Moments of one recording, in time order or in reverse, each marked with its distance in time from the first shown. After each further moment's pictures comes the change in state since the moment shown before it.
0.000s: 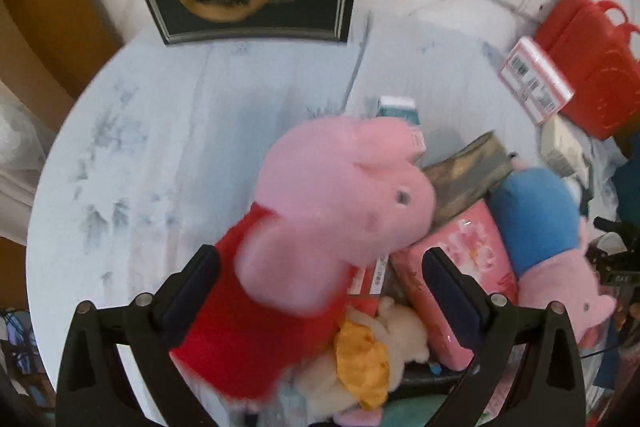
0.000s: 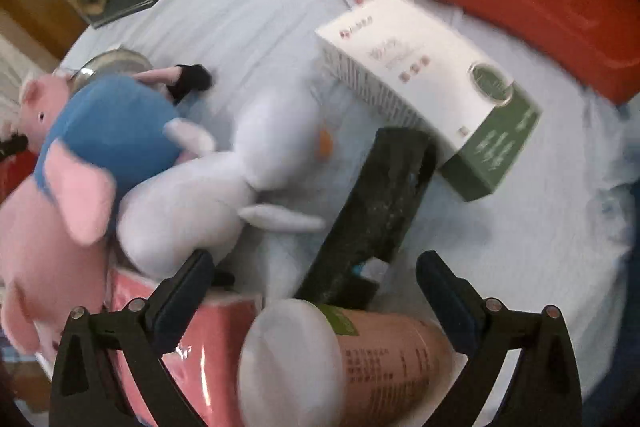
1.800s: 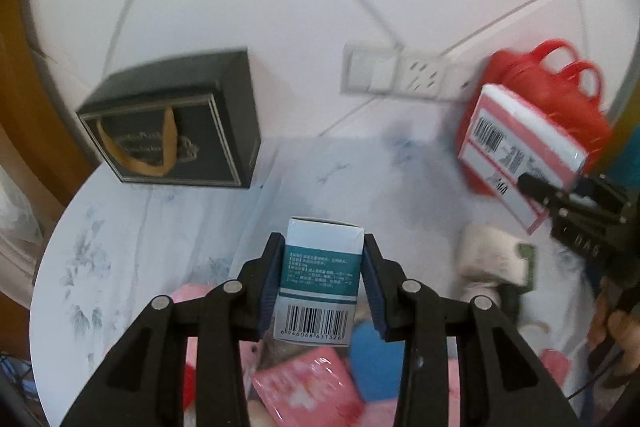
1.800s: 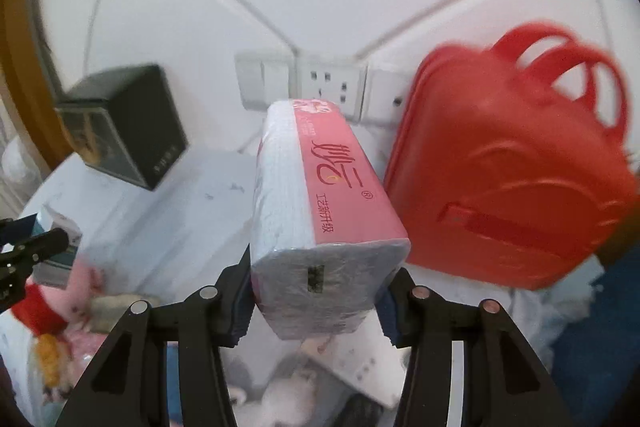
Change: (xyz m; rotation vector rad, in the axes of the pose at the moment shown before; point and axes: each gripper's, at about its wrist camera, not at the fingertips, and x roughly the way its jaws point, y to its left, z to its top) left arm -0.063 -0.135 0.084 0.083 -0.282 -0.040; right arm -0.125 0.051 0.117 0.020 -0.443 -0.112
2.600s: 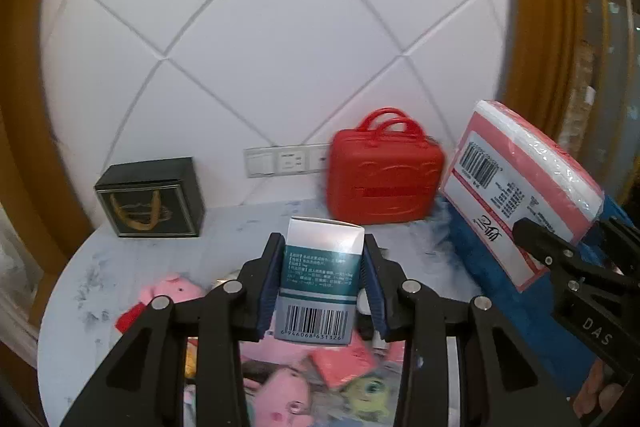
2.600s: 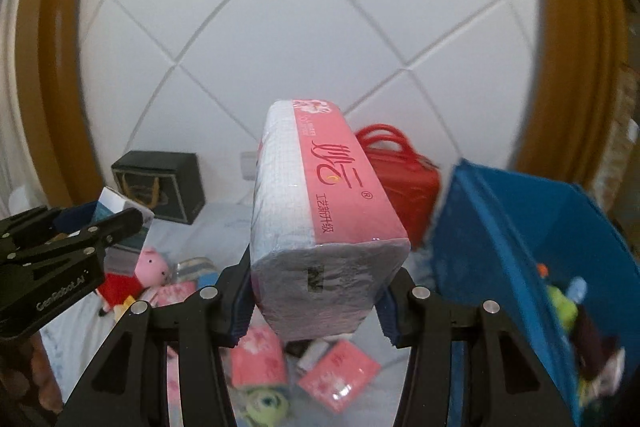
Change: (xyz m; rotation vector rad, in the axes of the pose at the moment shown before) left arm -0.261 -0.104 -0.083 0.143 -0.297 -0.189; right arm -0.358 0.009 -0.107 0.131 -0.253 -0.192
